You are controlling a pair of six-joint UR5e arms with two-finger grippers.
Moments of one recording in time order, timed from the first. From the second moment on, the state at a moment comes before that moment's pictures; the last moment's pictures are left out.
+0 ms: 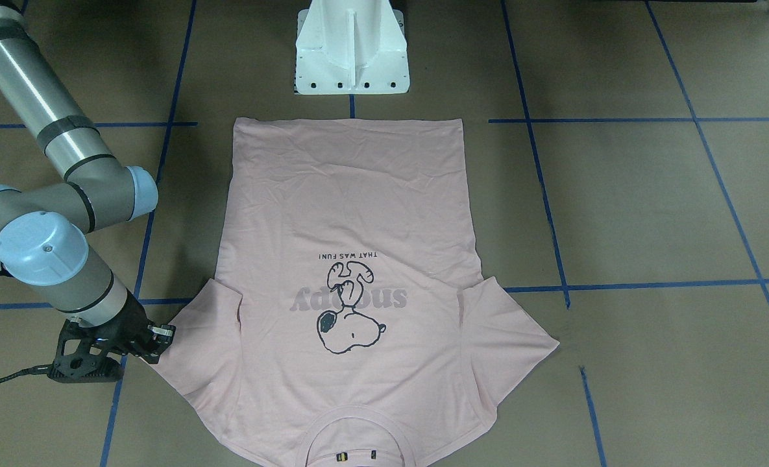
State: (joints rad) left arm -1.59 -1.37 -1.90 -1.71 -2.52 0.01; right arm 0.92 -0.95 1.14 -1.02 2.00 0.95
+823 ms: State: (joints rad) left arm -1.59 -1.37 -1.90 -1.71 -2.52 0.00; right arm 0.92 -0.96 1.13 -1.02 1.96 0.97
